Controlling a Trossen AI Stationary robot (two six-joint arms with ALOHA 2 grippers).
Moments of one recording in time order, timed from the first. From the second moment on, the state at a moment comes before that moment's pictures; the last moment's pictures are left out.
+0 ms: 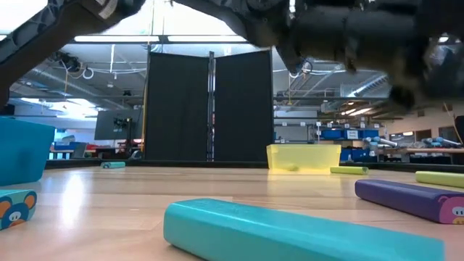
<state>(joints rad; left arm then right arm) -0.20 2.54 2.12 0.07 0.28 -0.07 0.57 1.07 0.84 1.07 1.05 -0.58</state>
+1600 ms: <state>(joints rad) -0.14 0.39 0.50 -0.04 -0.42 0.00 0.22 1.98 1.33 0.50 0.60 0.24</state>
